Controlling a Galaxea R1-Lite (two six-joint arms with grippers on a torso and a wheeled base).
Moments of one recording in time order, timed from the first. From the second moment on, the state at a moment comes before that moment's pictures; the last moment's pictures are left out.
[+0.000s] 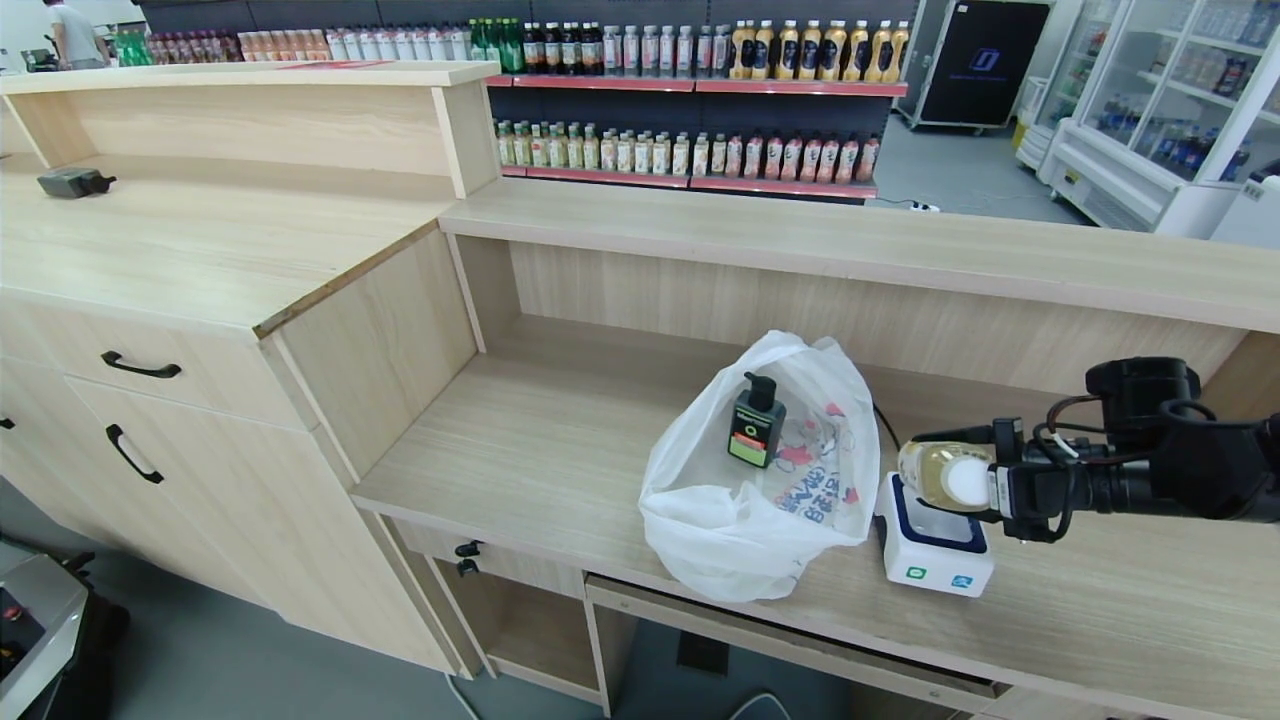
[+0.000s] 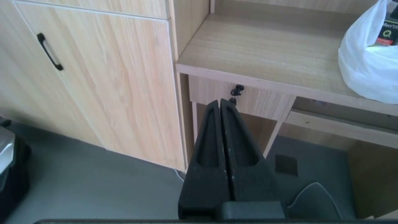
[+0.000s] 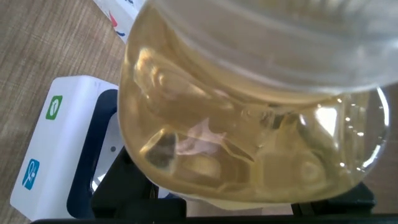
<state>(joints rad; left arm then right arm) 0.00 0.00 0.00 0.00 0.01 0.01 -0.15 2.00 -0.91 -0.37 0.88 -1.80</state>
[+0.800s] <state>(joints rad) 0.00 0.00 0.00 0.00 0.01 0.01 -0.23 1.61 -0.75 -0.36 0.93 -1.41</state>
